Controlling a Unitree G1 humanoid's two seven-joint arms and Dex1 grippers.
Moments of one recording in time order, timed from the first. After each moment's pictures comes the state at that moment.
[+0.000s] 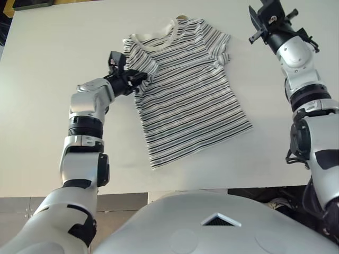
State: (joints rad) left arm -0.46 0.44 0.00 0.65 -0.26 0.46 -0.62; right arm -0.89 -0.34 0.07 1.26 -0.17 -0.50 0.33
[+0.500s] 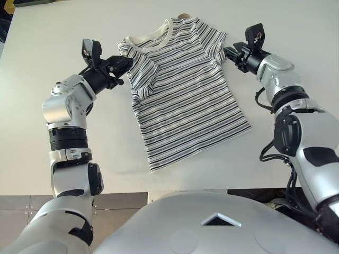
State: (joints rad) left arm -0.37 0.48 0.18 0.35 -0.39 0.54 -0.68; right arm -0.91 -0.21 -0.13 1.33 0.03 -0.01 0.58
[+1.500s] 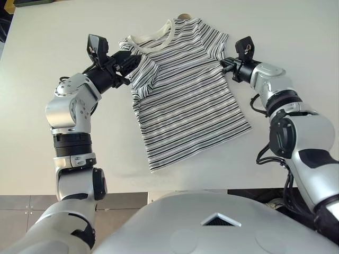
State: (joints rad) left arm -0.32 0.44 0.16 0.17 -0.39 0.57 -0.68; right arm -0.89 -0.20 -0.11 1.34 -0.05 0.02 0.61
